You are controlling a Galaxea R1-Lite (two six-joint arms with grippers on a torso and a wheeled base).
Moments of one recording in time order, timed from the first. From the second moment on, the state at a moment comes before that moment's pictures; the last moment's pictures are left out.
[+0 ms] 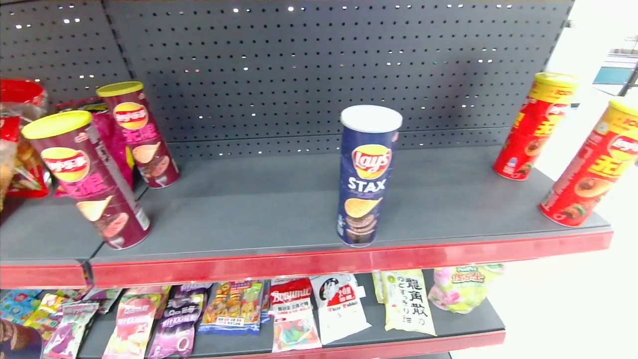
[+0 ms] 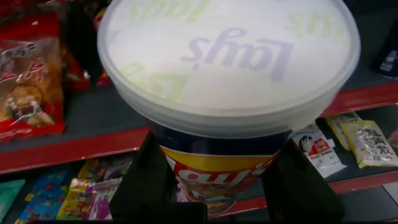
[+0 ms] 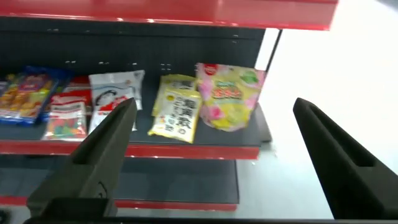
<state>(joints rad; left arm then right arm) -0.05 0.37 -0.68 0.33 0.00 0.12 0.00 0.00 -0.13 0.23 0.05 -0.07</state>
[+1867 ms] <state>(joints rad) -0.06 0.48 -0.65 0.16 -0.06 0.12 0.00 0.00 0.00 -0.05 0.11 -0.04</state>
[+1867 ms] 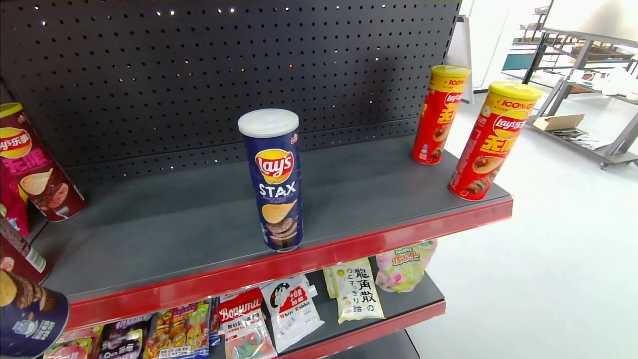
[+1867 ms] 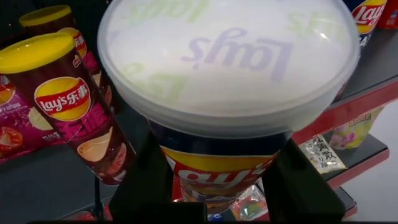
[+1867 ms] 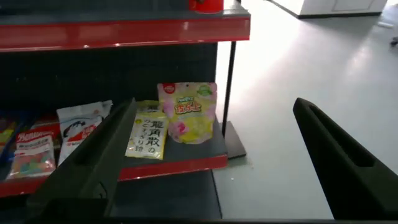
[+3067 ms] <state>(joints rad) -0.06 0.82 -0.64 -0.18 -0.23 0.12 0.00 0.00 0.00 0.00 0.05 0.00</state>
